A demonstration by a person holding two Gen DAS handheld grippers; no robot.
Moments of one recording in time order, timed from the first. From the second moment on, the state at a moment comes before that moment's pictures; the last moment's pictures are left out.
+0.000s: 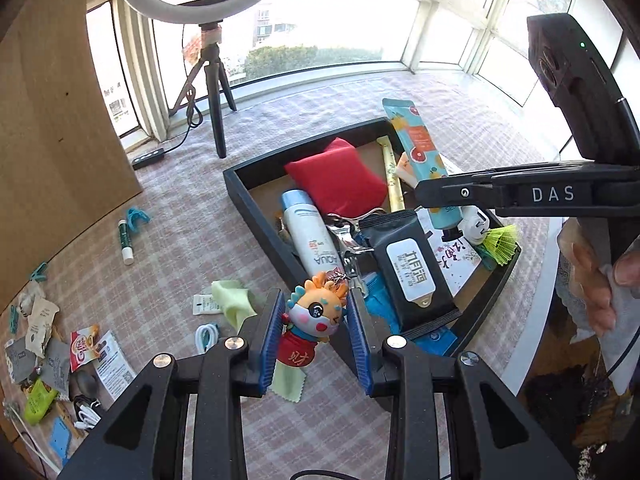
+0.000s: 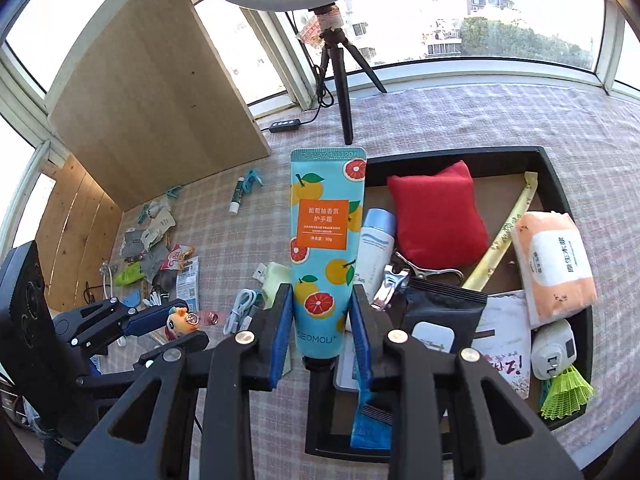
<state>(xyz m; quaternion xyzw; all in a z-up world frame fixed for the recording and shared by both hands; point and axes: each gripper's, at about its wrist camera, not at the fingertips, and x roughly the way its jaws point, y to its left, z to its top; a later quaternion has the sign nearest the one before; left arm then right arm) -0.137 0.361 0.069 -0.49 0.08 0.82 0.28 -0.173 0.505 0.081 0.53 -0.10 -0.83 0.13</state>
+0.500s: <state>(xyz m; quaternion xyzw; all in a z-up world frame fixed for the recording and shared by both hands) -0.131 0.476 0.047 -0.50 0.12 0.80 0.31 -0.132 0.634 0.048 0.57 -0.12 -0.81 0.05</state>
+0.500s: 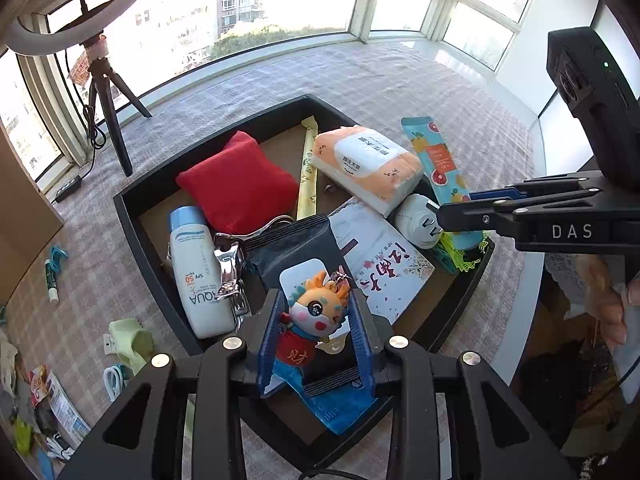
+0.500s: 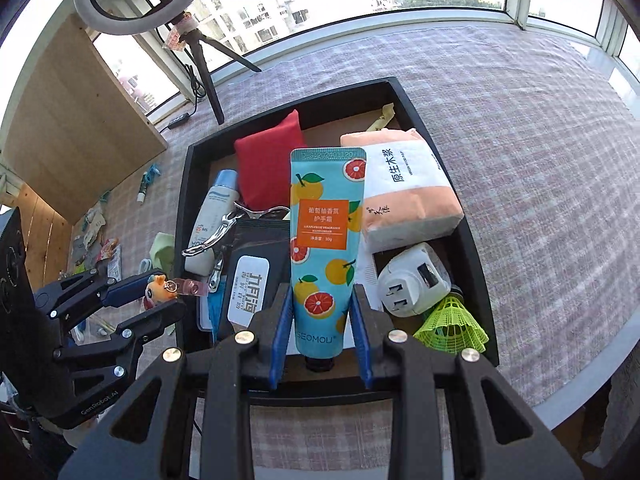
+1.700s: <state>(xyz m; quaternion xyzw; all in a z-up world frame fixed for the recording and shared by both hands) -0.146 0.268 0.020 -0.54 0.03 0.83 0.12 -0.152 0.483 0.032 0.59 -0.05 -0.79 0.18</state>
